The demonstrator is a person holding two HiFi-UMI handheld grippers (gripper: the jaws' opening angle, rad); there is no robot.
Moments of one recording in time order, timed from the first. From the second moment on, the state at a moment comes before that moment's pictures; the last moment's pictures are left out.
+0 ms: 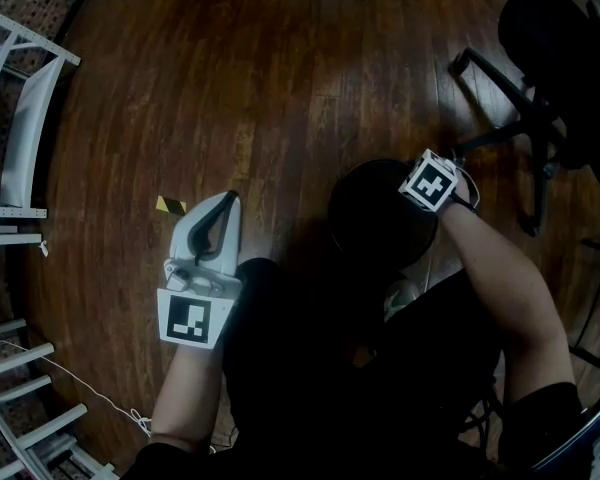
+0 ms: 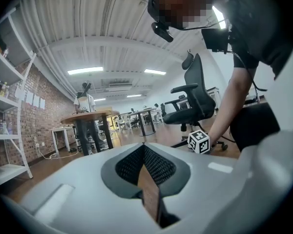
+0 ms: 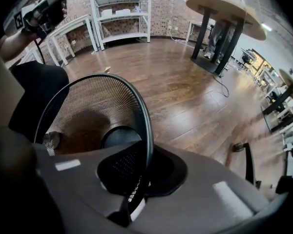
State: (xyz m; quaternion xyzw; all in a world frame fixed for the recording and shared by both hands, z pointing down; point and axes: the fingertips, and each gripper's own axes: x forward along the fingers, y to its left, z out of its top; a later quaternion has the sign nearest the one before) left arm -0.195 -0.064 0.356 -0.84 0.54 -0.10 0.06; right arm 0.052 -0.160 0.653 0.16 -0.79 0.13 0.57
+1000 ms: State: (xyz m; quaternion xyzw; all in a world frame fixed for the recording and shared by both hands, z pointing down) left arm -0.160 -0.075 0.337 -0.86 0.51 -0.07 0.06; right arm 0.038 -0.234 0.581 0.31 -0.77 -0.09 0.55
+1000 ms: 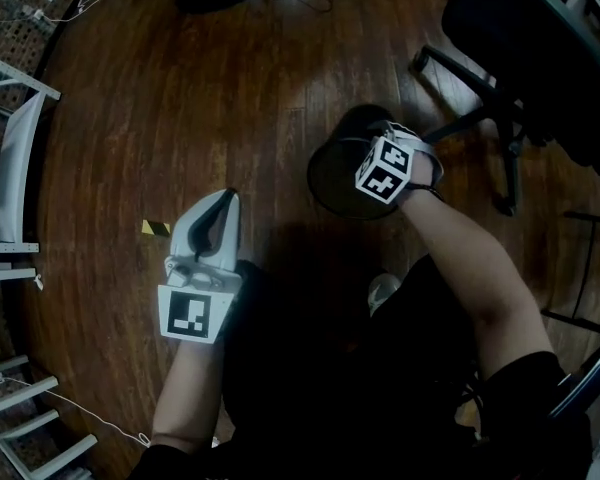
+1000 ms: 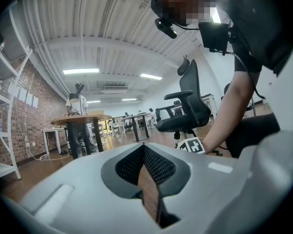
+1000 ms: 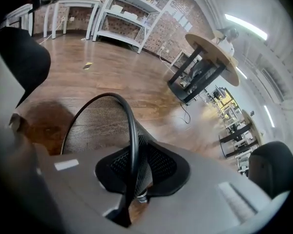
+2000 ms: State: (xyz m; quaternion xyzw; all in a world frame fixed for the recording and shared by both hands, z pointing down) left arm -0.153 -0.071 0.346 -0.88 0.47 -0.06 0.05; right arm -0.040 -0.055 0.678 0.21 -0.78 -0.20 0.55
